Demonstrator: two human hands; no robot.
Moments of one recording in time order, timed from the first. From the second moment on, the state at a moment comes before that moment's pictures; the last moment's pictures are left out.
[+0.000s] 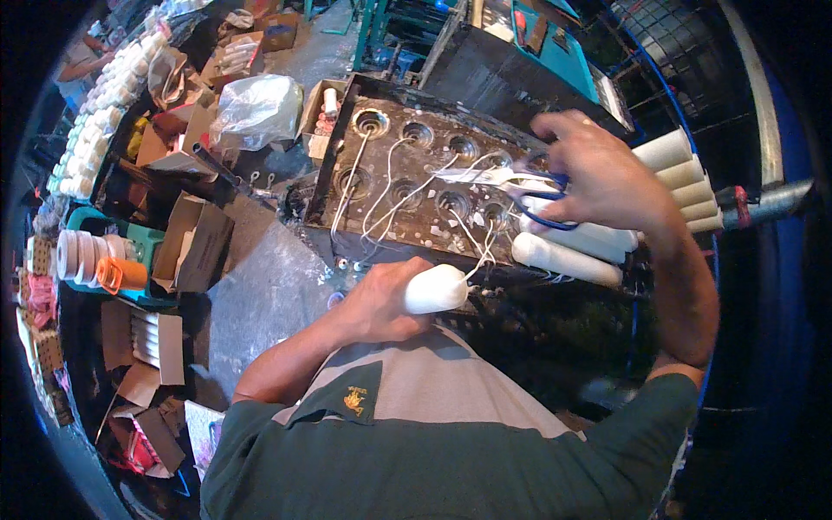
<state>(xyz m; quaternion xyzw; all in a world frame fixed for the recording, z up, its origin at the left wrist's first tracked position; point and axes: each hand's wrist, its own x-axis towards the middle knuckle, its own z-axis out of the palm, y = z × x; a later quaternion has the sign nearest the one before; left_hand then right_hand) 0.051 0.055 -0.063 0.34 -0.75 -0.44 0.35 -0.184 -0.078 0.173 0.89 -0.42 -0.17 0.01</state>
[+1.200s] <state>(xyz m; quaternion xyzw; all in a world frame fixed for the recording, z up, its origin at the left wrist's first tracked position) -0.007 0.002 -0.045 0.16 -0.76 -0.43 0.46 -0.250 0.003 0.064 0.65 -0.33 0.39 -0.57</state>
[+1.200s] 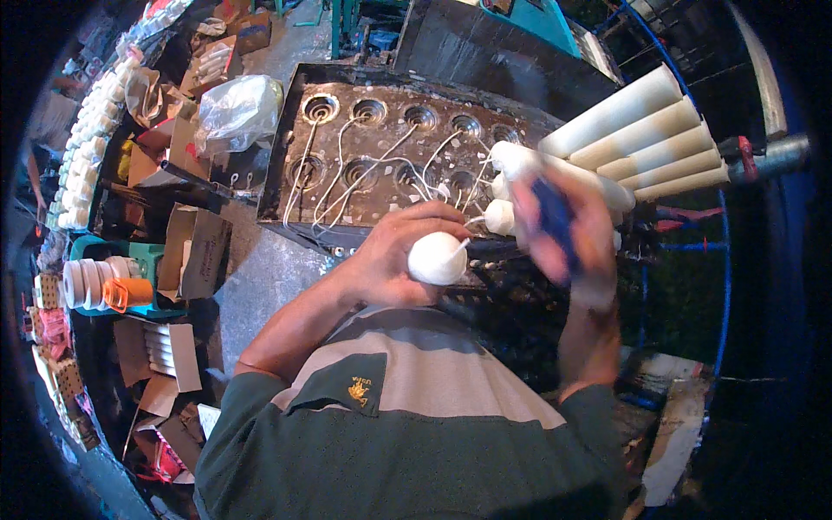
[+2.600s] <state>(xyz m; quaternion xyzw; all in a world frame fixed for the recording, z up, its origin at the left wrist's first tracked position) -0.080 -0.099 0.000 0.25 -0.92 -0.28 0.08 -0.260 -0.115 0.156 0.75 -0.35 0.46 -0.31</state>
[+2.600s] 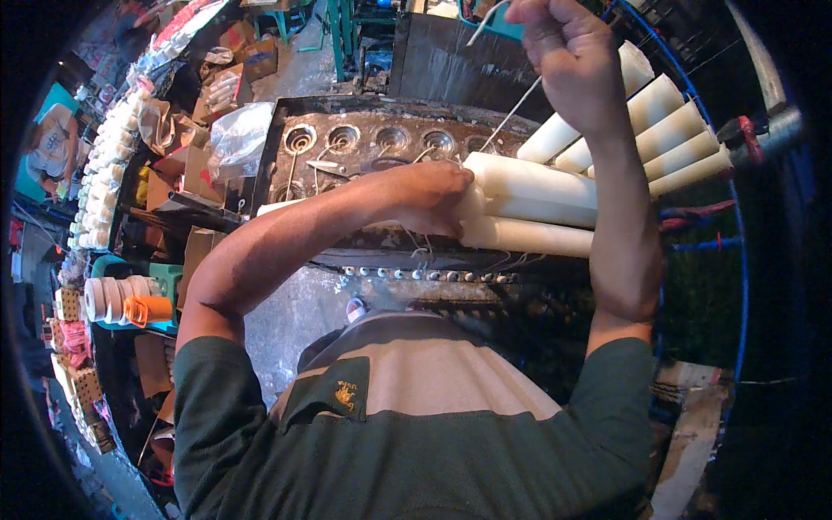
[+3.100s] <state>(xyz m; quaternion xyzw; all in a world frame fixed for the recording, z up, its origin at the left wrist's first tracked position) -0.112 -0.116 0.081 0.14 -0.65 -0.59 0.46 -0.296 -0.109 0.143 0.56 -0.11 0.64 -0.50</state>
